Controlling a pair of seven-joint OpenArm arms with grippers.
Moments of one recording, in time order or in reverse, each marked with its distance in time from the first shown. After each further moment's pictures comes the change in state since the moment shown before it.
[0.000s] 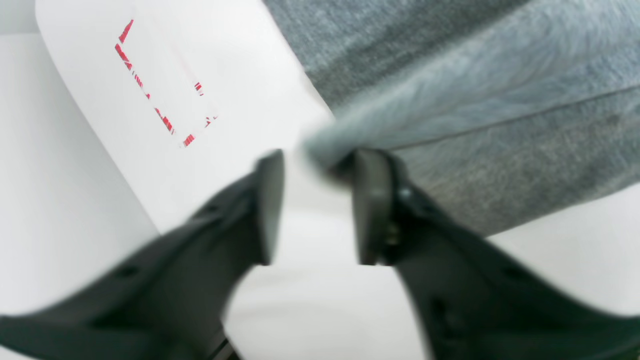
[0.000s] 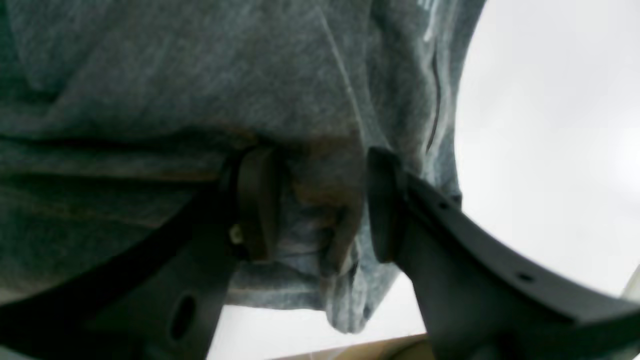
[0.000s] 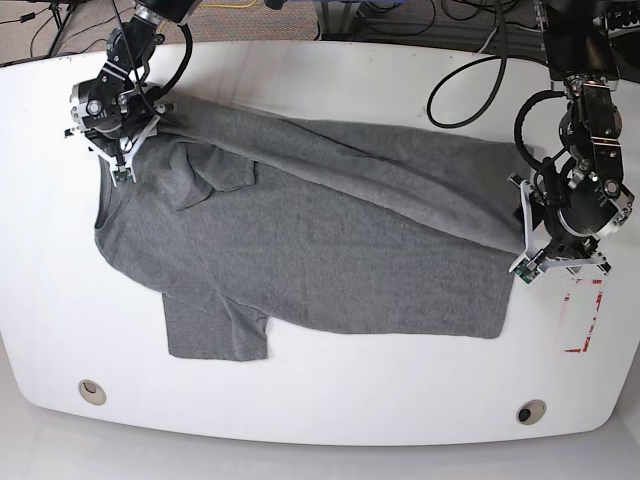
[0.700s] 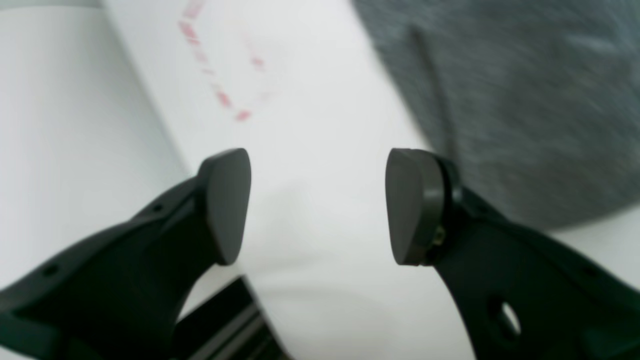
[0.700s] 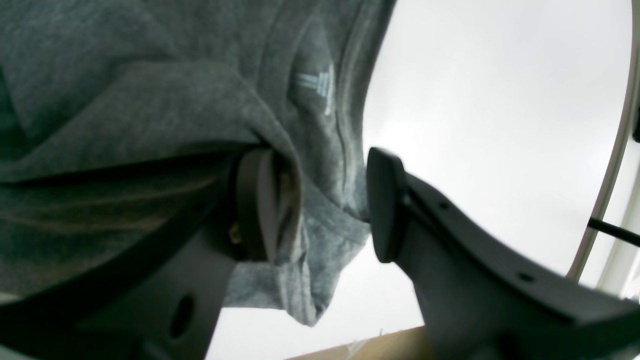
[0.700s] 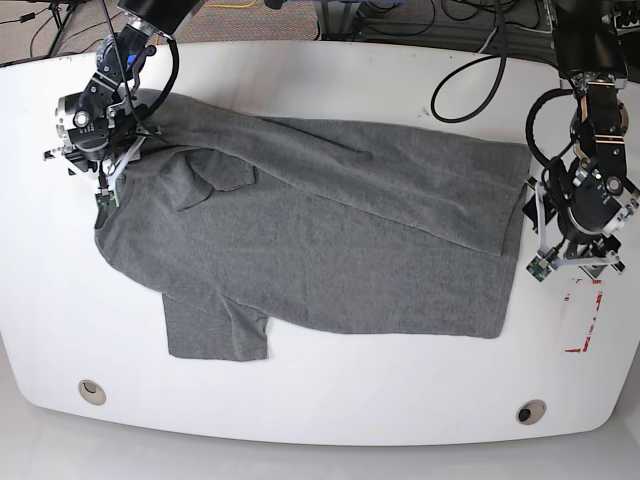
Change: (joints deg) left arm 2.2 -1.2 -0.4 -0.1 5.3 0.0 -3.9; right arm 3.6 1.6 0.0 5.0 -0.4 0.0 -1.0
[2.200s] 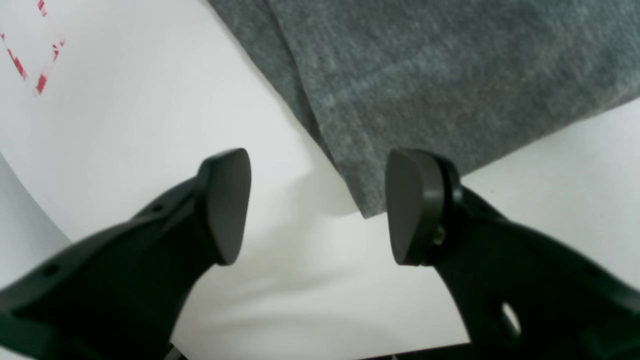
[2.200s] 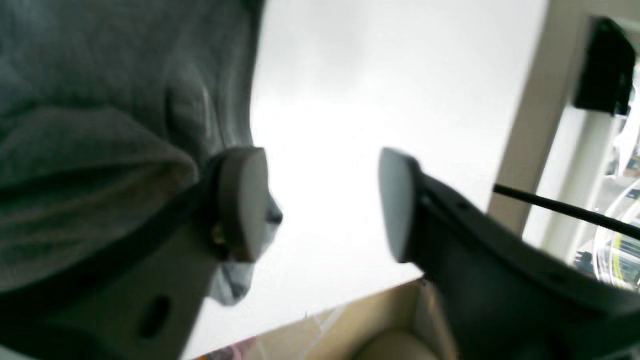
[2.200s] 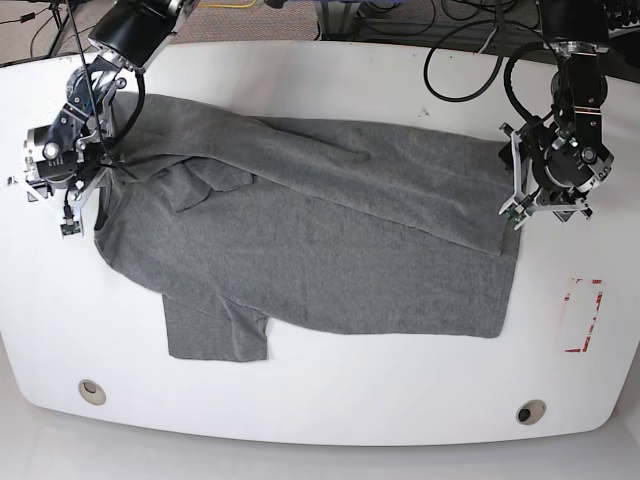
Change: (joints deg) left arm 9.7 2.1 0.2 -6.0 0.0 0.0 -5.8; right arm 7.4 6.6 -0.2 0.0 1.2 0.0 -10.3
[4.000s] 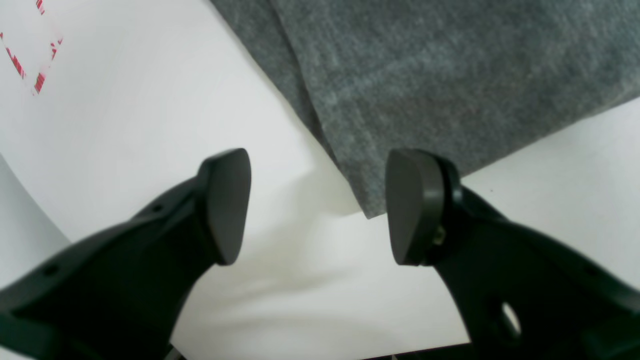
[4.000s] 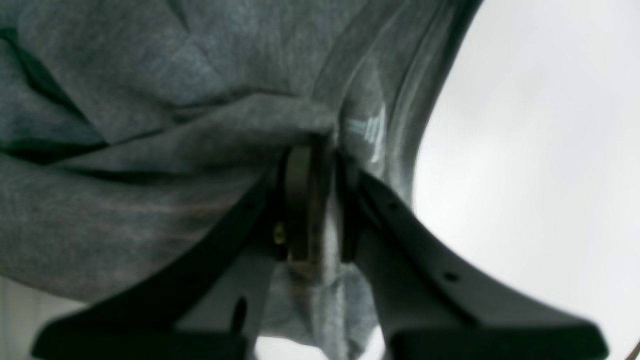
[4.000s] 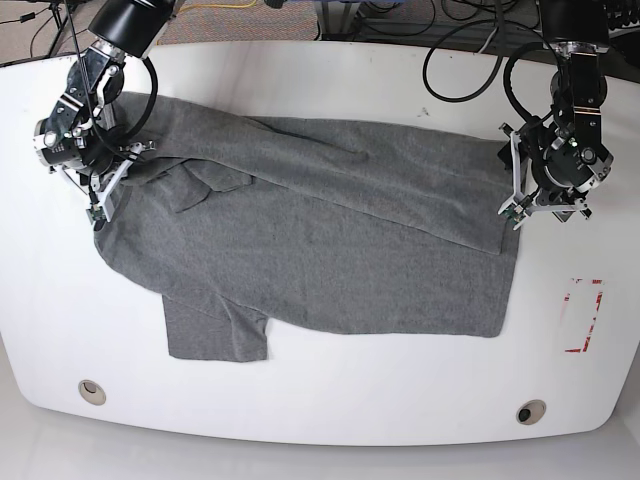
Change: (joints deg) left arm 0.0 0.0 0.1 0.0 0.0 0.0 0.0; right arm -3.1 2.5 -0.3 -10.8 20.9 0.0 2.8
